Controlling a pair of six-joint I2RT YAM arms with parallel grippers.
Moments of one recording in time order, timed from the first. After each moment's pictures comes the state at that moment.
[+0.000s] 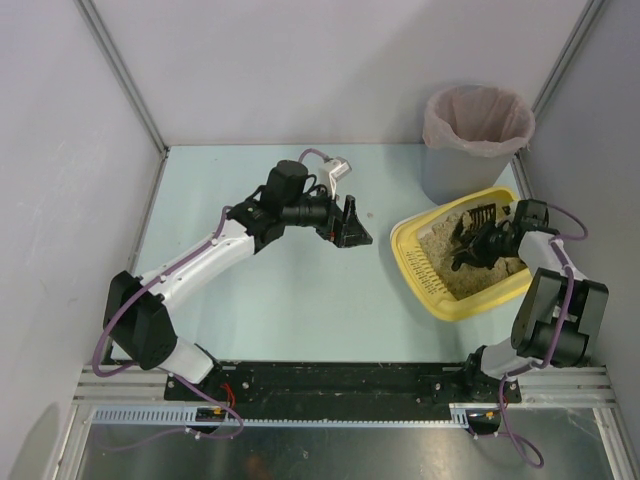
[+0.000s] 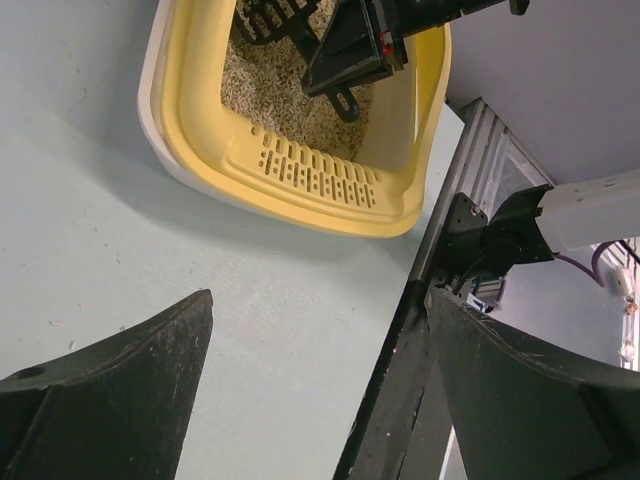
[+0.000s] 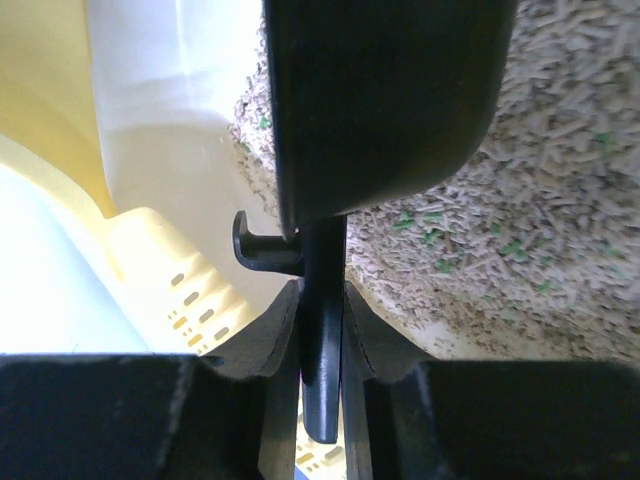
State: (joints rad) left arm -0.67 1.50 1.28 -0.24 0.61 -0.31; right arm -0.30 1.49 0.91 -0.55 -0.59 0.46
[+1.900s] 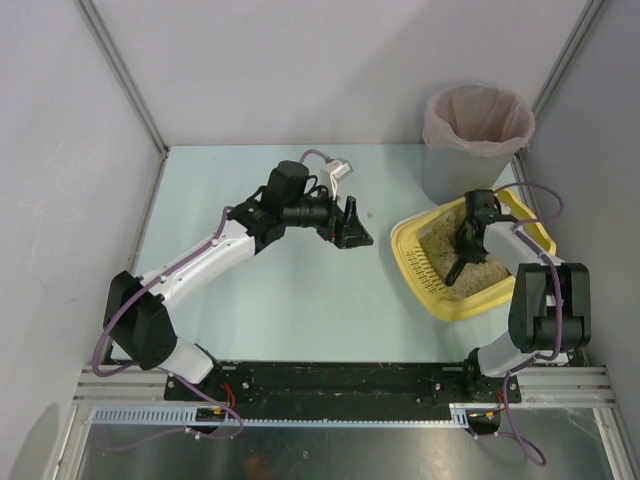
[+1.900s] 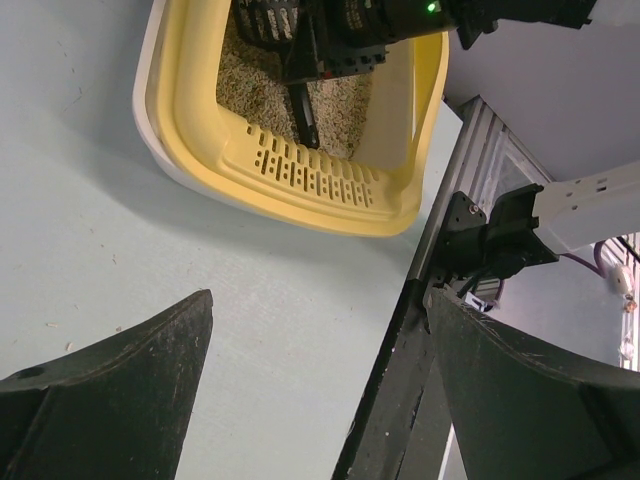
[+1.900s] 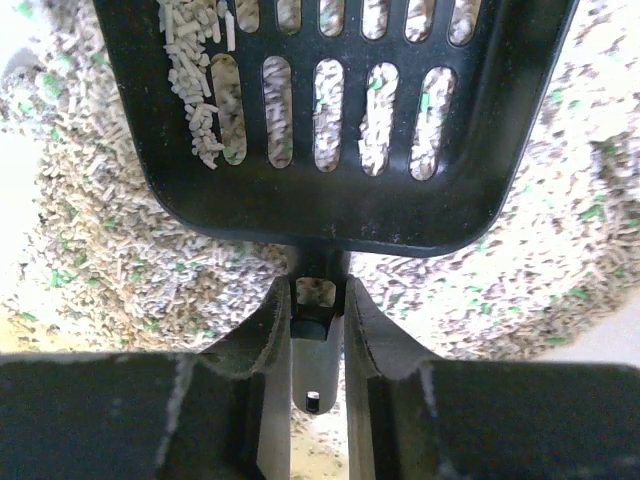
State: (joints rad) left arm -0.68 1.50 1.28 -0.24 0.61 -0.31; right arm 0.02 1.55 0.95 -0.53 0.27 0.54
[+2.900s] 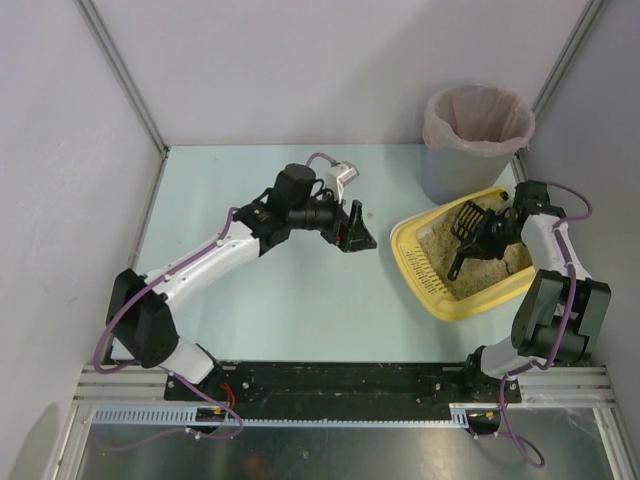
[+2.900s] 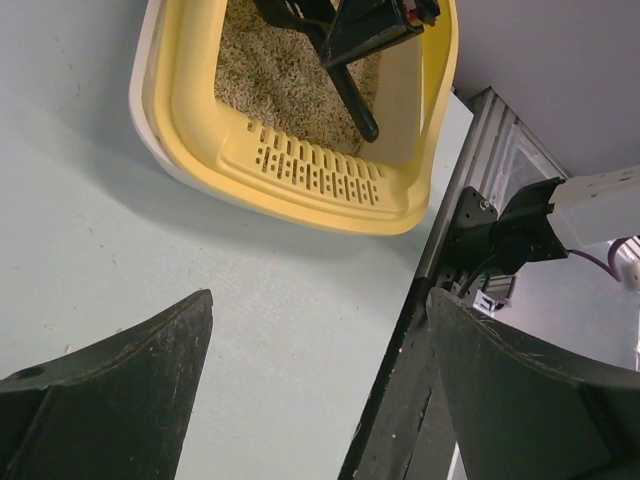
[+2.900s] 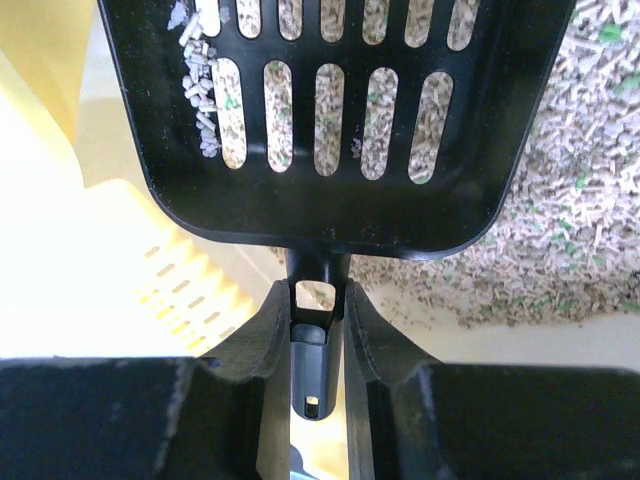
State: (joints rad) left arm -0.70 1.51 1.28 -0.24 0.58 -0.30; right arm -0.26 1.49 1.10 -0.78 -0.40 0.30
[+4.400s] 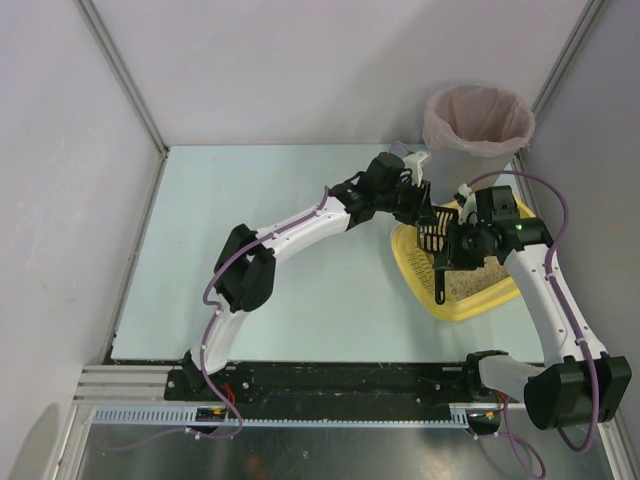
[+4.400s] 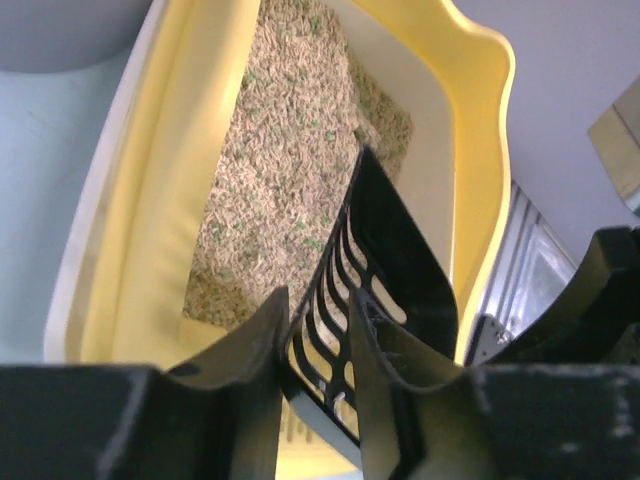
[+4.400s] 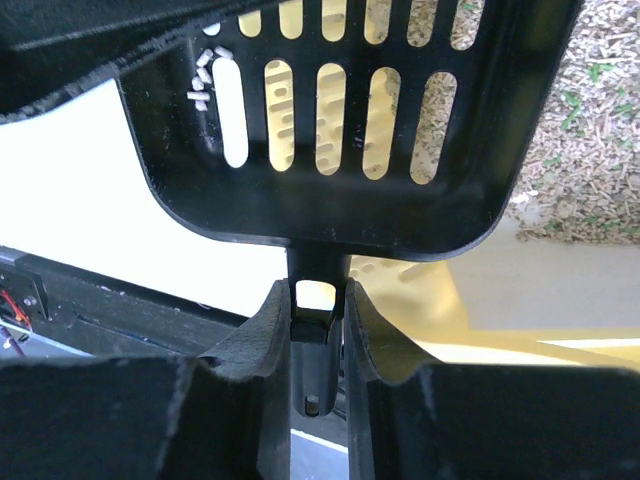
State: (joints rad) left arm -0.86 2.20 1.97 -0.23 0.43 -0.46; right arm 0.12 1.15 1.11 -1.03 -0.29 0.19
